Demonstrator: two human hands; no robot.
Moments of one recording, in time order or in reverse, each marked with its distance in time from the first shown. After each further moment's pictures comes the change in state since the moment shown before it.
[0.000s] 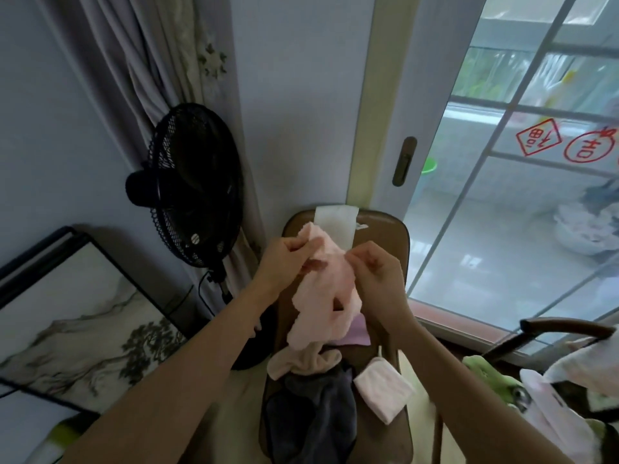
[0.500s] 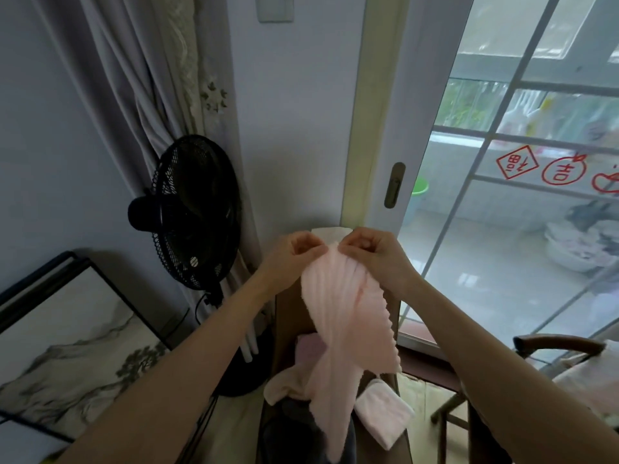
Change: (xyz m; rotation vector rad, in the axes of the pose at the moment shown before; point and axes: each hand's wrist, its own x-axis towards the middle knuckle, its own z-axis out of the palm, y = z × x) left_hand 0.006 0.042 -0.004 0.130 -0.221 0.272; right_hand 0.056 -0.048 -0.035 -0.003 -0.264 -0.016
